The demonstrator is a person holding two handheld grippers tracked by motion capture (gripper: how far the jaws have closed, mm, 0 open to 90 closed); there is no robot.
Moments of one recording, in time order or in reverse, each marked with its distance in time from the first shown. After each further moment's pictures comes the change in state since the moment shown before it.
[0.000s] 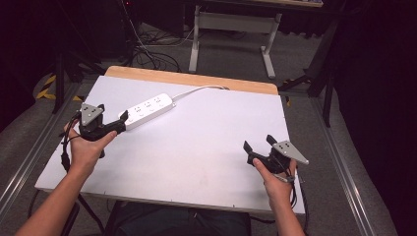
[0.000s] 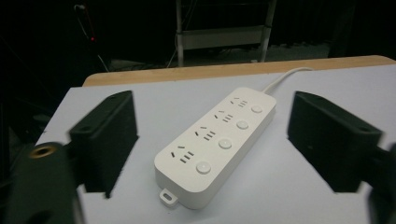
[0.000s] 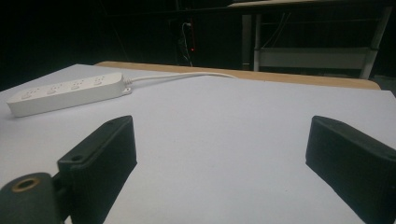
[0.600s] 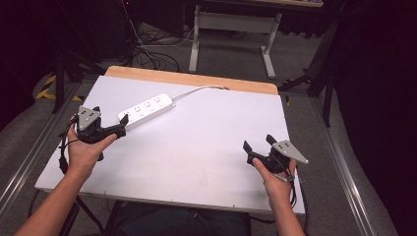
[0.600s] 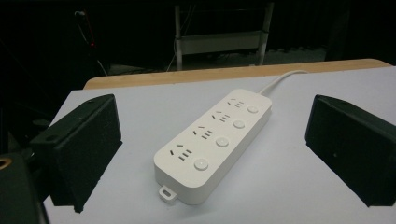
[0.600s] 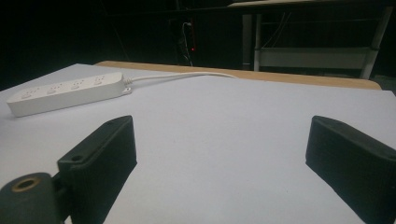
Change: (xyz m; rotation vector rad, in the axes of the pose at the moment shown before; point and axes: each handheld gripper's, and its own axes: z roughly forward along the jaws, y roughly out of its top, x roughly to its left) left arm 0.000 -0.004 -0.008 -0.016 -0.006 -0.007; right arm 0.000 0.000 0.001 0.000 0.001 -0.001
